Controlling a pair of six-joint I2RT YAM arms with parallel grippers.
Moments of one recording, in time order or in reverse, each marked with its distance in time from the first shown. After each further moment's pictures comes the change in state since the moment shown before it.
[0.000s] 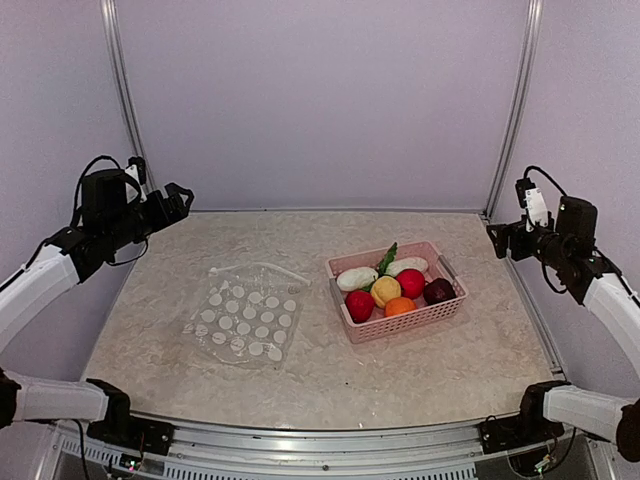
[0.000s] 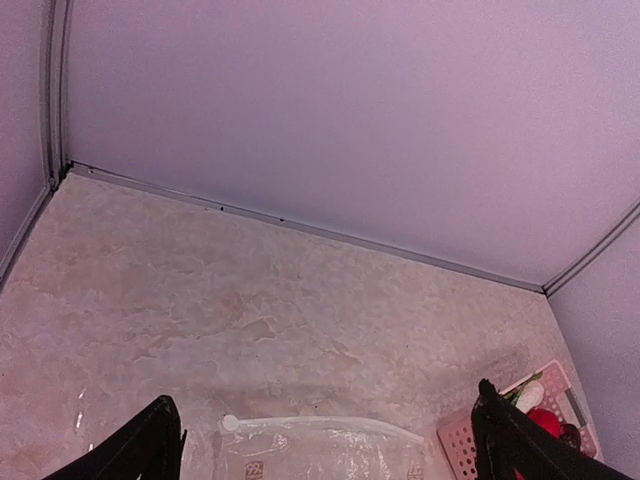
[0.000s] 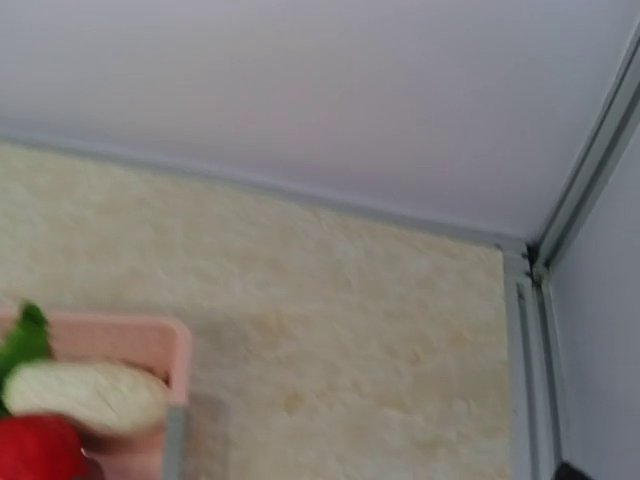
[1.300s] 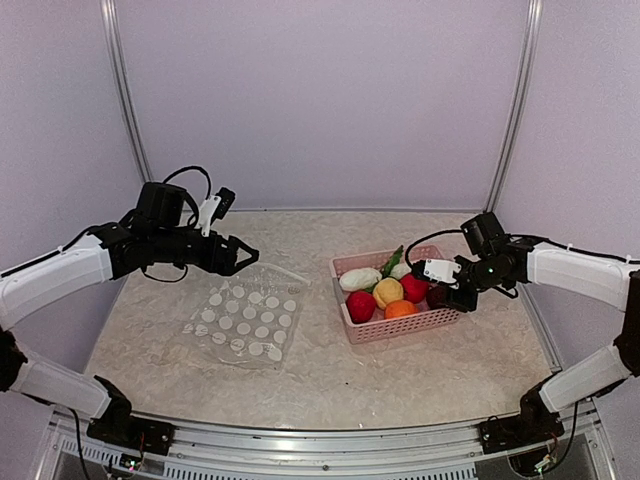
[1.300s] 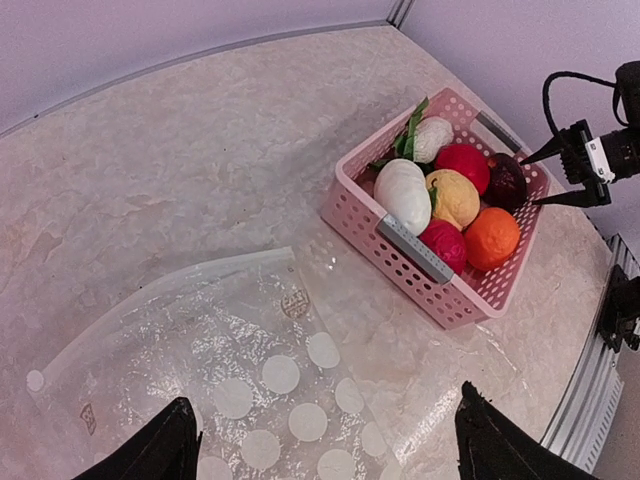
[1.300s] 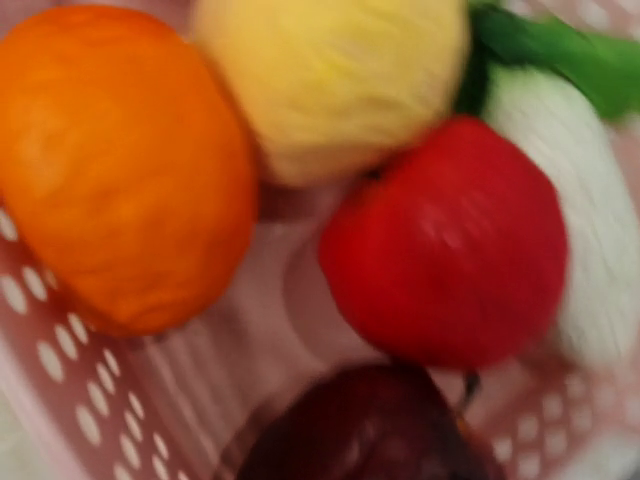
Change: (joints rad) left arm -0.238 0.201 0.038 -0.143 0.385 0.349; right arm 0.439 0.441 0.113 -0.386 0.072 -0.718
